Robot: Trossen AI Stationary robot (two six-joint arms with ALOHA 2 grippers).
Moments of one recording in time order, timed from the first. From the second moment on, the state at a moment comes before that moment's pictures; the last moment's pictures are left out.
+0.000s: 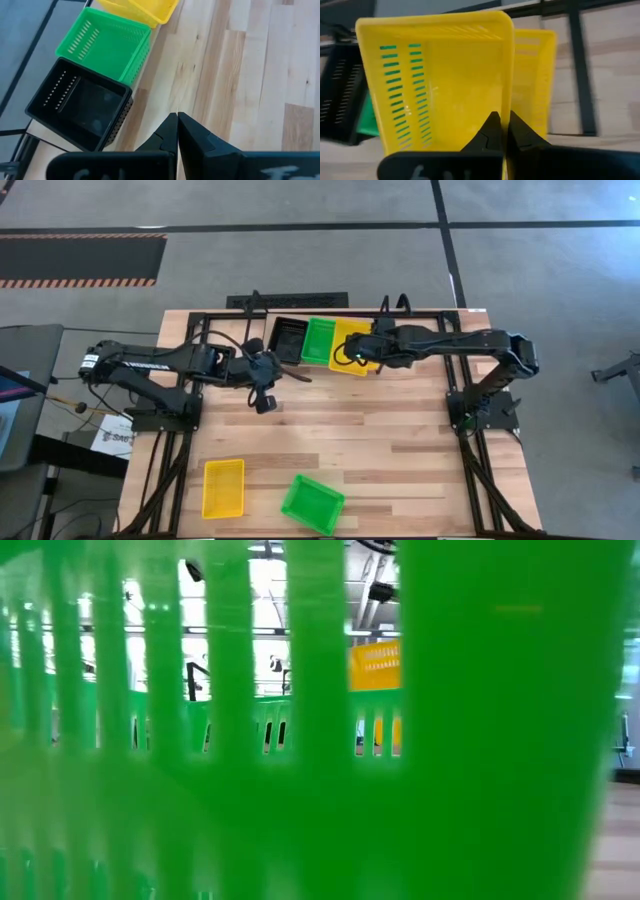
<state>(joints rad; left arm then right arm) -0.06 1.29 1.26 -0.91 -0.33 -0.18 -0.14 1.58 1.40 -1.03 0.60 1.43</state>
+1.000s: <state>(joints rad) -0.06 1.29 1.26 -0.90 -0.34 -0.23 -0.22 1.57 1.40 -1.10 0.74 1.34</state>
